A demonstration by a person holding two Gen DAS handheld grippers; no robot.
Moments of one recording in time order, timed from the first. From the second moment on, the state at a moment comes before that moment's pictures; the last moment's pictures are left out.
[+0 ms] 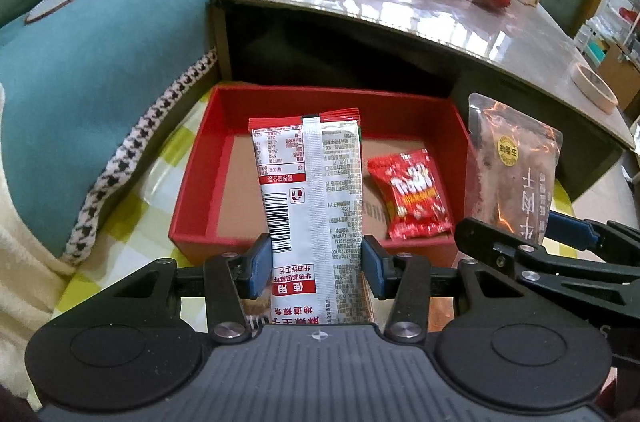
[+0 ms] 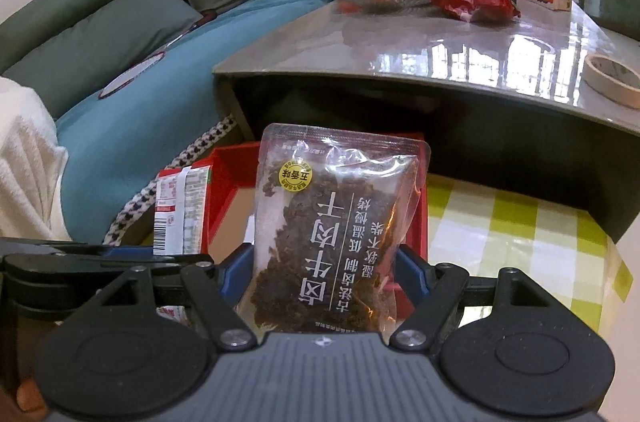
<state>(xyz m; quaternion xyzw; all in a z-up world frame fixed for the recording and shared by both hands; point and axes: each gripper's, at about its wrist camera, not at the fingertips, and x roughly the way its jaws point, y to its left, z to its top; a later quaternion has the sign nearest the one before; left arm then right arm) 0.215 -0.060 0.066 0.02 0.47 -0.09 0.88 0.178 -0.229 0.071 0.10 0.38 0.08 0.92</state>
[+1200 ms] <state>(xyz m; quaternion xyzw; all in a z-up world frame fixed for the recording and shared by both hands) 0.280 -0.076 0.037 0.03 0.47 -0.04 0.88 0.246 -0.228 0.044 0.10 0.40 0.06 0.91</state>
